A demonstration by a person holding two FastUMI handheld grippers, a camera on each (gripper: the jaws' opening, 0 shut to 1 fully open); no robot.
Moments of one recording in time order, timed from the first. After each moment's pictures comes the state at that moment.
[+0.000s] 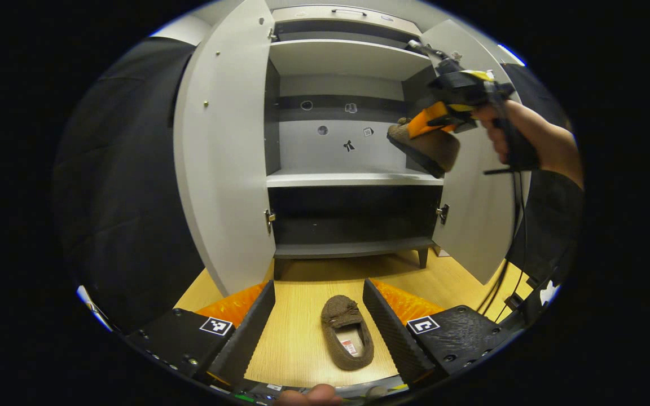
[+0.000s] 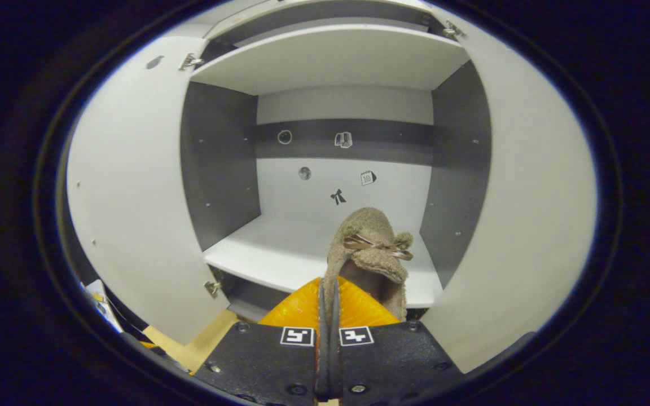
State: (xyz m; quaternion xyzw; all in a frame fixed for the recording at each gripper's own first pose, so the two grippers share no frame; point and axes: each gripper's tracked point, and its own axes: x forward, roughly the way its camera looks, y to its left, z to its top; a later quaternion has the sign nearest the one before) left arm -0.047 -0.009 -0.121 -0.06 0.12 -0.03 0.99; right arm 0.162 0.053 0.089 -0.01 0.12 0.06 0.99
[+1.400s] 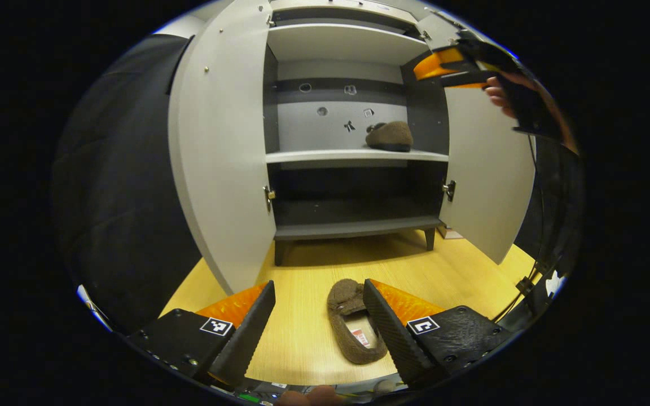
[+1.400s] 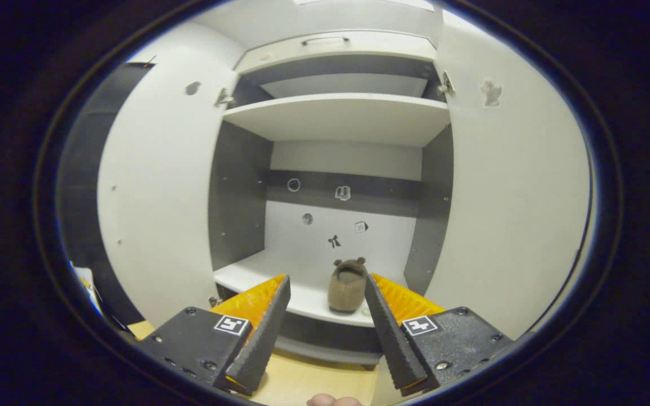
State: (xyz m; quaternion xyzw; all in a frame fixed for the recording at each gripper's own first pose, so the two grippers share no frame) left arm -0.035 -0.023 -0.190 -0.04 0.17 -0.06 0.98; right arm 0.013 0.045 0.110 -0.04 -0.02 0.08 1.00
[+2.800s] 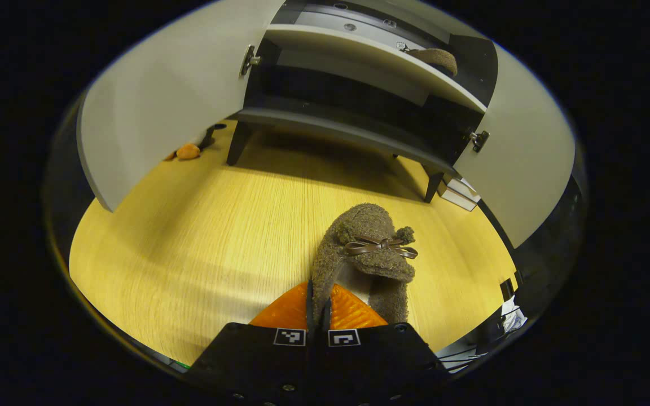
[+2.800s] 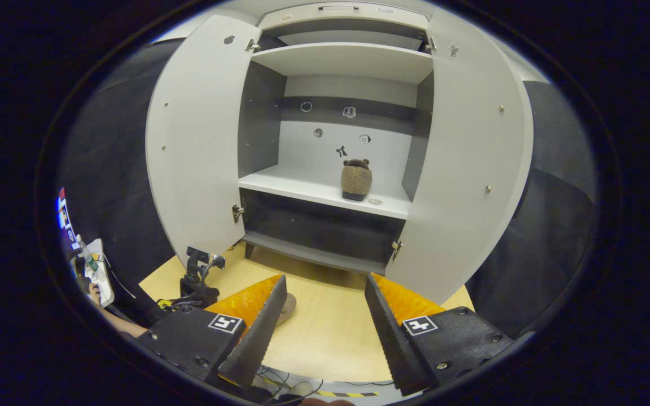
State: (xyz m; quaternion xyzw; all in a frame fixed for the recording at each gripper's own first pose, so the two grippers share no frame) left arm -0.009 -0.060 -0.285 -0.17 0.32 -0.11 0.93; right arm -0.083 0.036 -0.021 -0.05 0.16 0.06 0.98
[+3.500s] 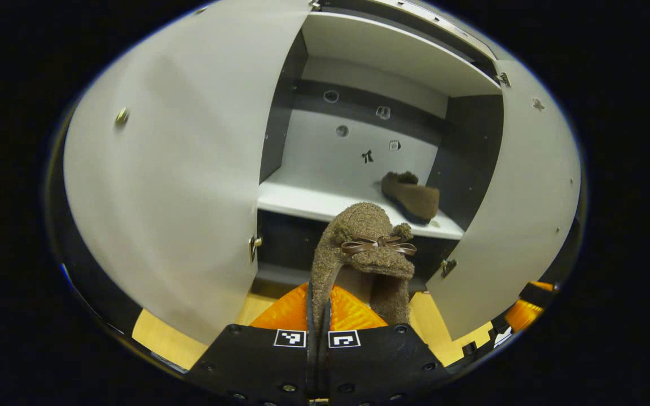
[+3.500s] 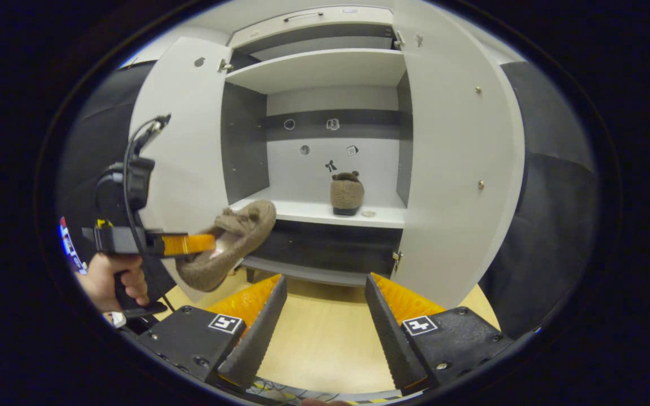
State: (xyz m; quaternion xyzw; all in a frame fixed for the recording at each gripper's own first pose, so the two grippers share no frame) left arm 0.078 0.003 -0.008 -0.16 0.15 -0.06 0.97; right arm -0.054 0.015 -0.004 0.03 0.11 0.06 0.99
